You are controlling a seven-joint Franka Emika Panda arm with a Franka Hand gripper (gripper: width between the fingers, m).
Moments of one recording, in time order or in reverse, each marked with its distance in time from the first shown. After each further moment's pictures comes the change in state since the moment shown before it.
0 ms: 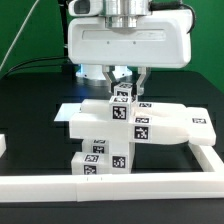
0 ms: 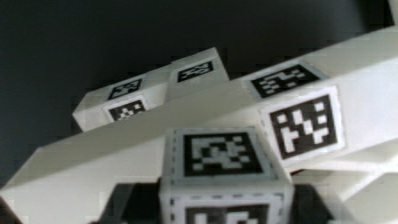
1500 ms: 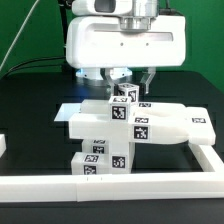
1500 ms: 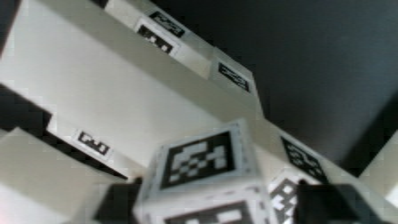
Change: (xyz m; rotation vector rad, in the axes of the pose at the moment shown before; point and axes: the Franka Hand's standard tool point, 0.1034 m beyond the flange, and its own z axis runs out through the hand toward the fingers) arm -0.003 -0.002 0.002 -0.042 0.008 -0.925
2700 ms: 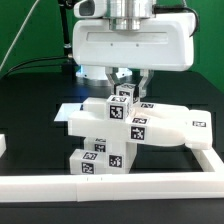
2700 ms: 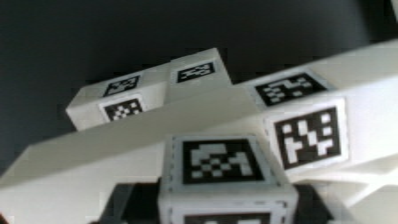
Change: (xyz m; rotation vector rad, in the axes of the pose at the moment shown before) arm 0.002 0.000 0.002 0.043 0.012 1.122
